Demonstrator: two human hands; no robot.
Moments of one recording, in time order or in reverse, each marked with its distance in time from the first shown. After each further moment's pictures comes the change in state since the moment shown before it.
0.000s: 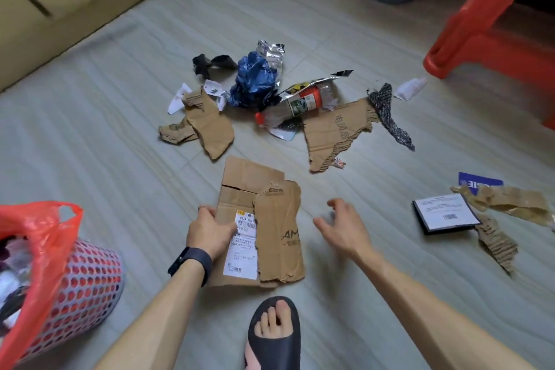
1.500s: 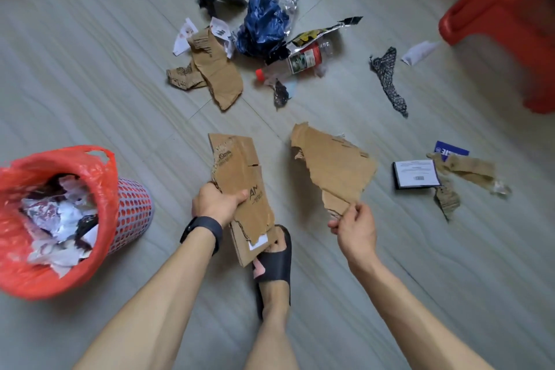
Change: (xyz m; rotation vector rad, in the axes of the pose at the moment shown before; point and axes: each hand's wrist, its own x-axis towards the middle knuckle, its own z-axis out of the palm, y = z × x) left_hand -0.060 0.002 -0.055 -0.134 -0.113 -0.269; right_hand -0.128 -0.044 -0.026 0.525 0.184 0.451
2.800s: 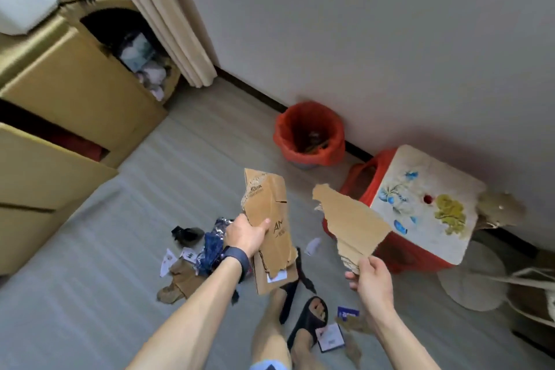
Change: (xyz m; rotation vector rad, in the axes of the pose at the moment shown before) left_hand -0.252 0.697 -0.132 0.234 -0.145 0.304; right_hand 0.011 -0.562 -0.421 0.334 0.076 0.175
